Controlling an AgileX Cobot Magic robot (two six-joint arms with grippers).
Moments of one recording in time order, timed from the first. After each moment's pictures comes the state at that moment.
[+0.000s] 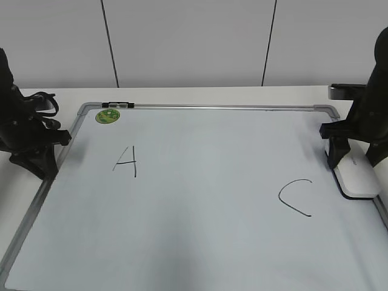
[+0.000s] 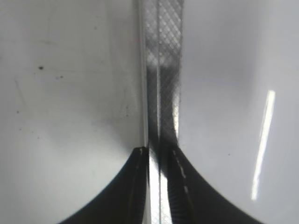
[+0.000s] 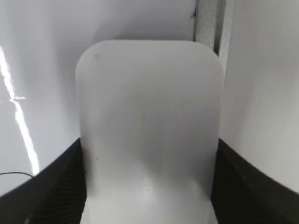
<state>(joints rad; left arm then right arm) -0.04 2.14 -1.46 -0.22 0.99 0.10 -0.02 2.09 -1.49 0.03 1.03 -0.01</state>
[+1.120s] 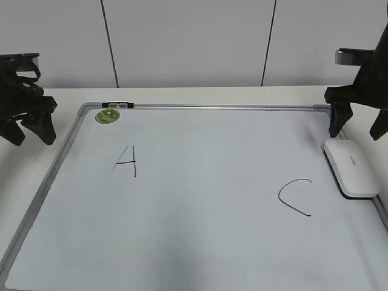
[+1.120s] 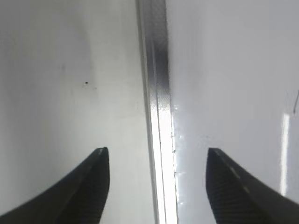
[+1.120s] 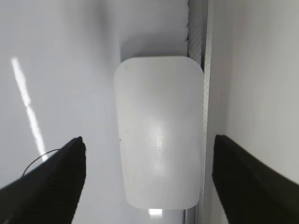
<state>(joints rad) -0.04 1.99 -1.49 -0.16 1.01 0.10 -0.02 2.05 -1.67 0.05 1.21 0.01</state>
